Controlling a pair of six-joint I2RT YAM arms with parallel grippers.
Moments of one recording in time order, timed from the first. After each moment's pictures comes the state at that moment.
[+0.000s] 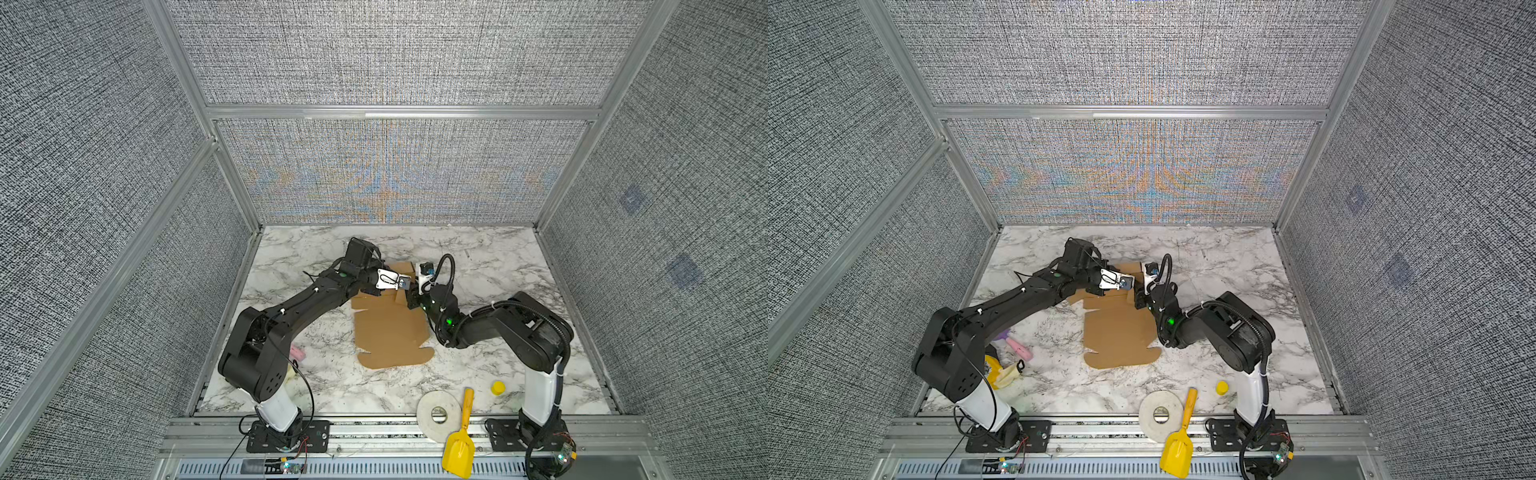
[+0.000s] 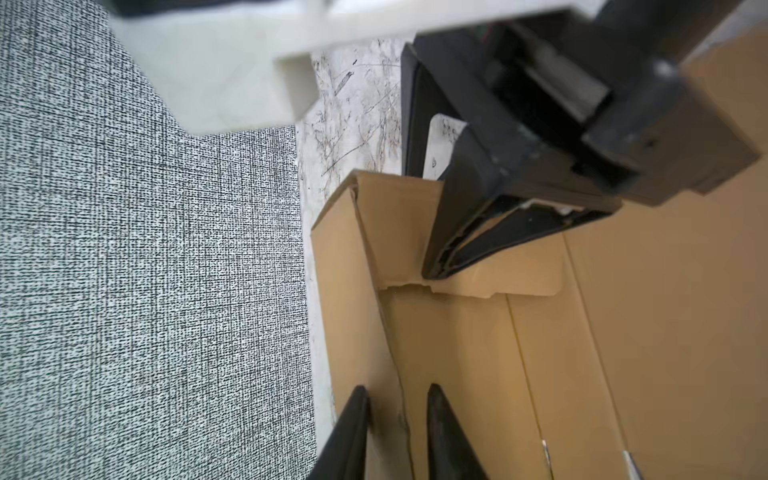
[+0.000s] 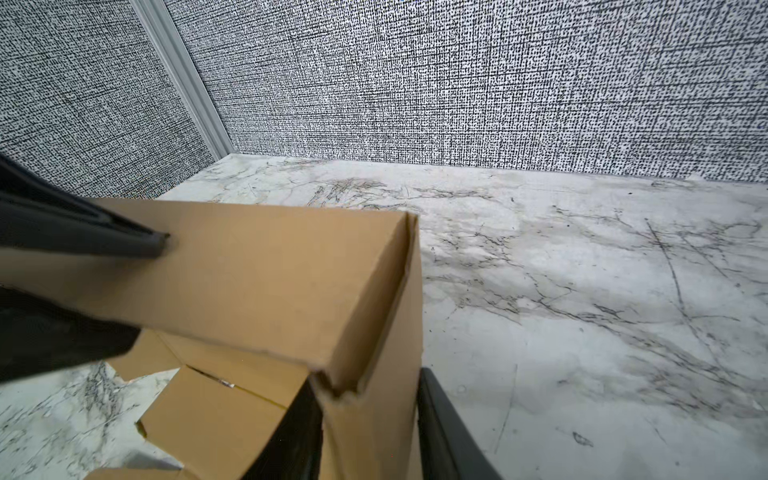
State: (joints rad) left arm -0.55 1.68 1.18 -0.20 0.24 1.31; right arm 0.67 1.96 0.78 1.00 0.17 0.23
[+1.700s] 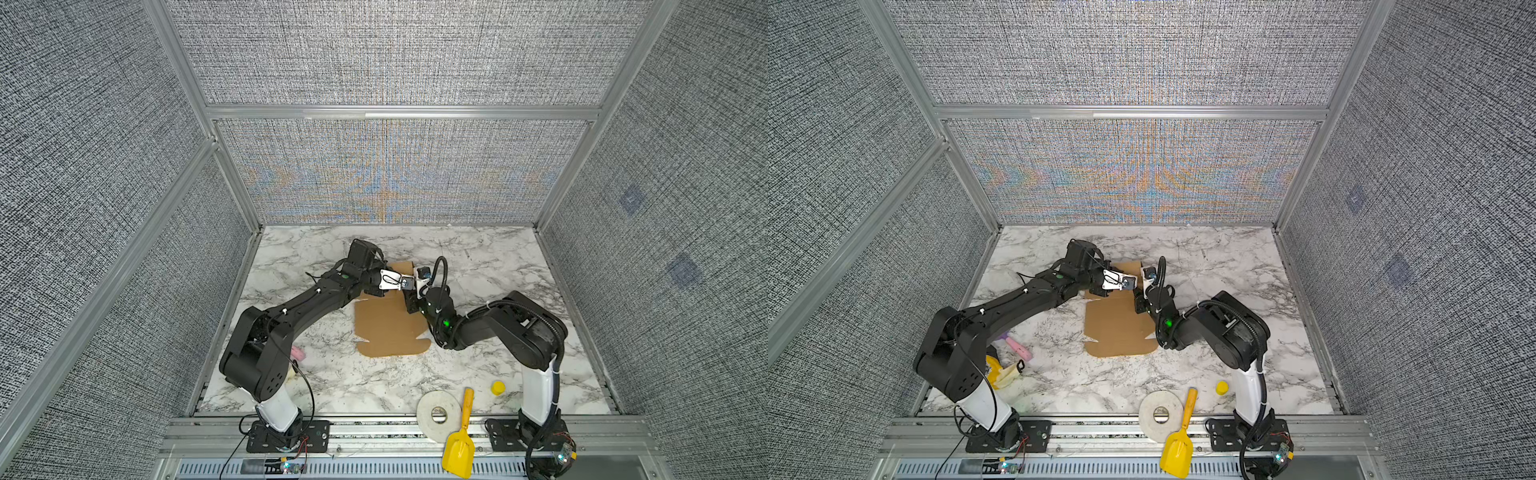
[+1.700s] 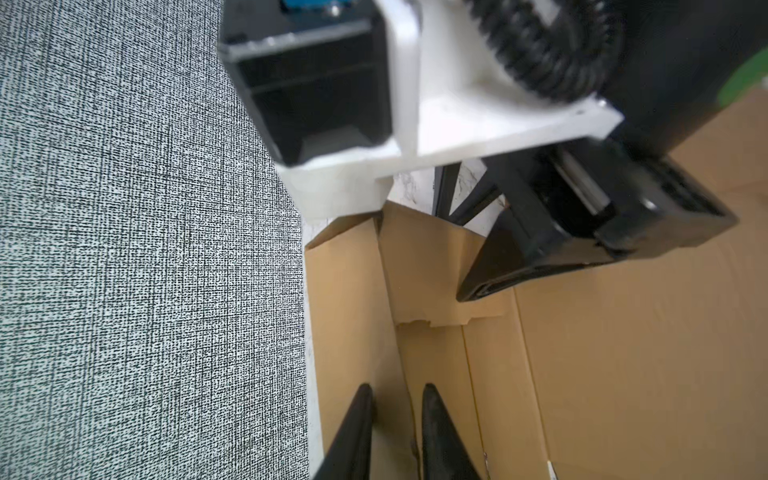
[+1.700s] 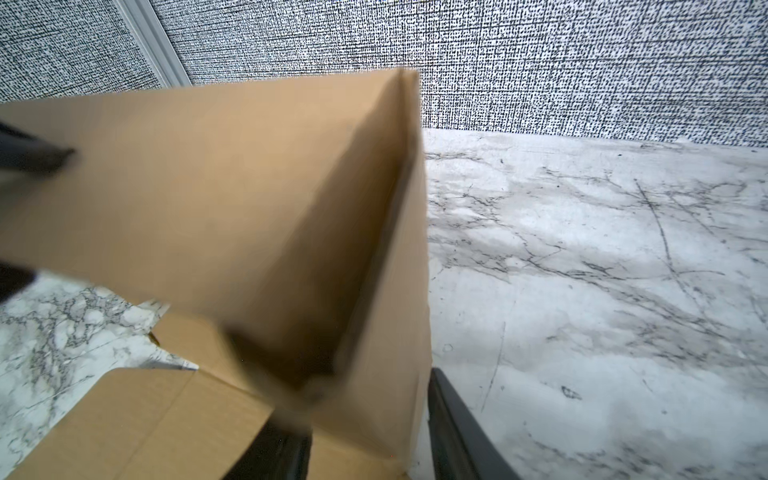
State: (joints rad) left arm -0.57 1.68 1.17 -0.17 0.26 1.27; right arm 0.68 1.99 0.79 0.95 0.23 0.21
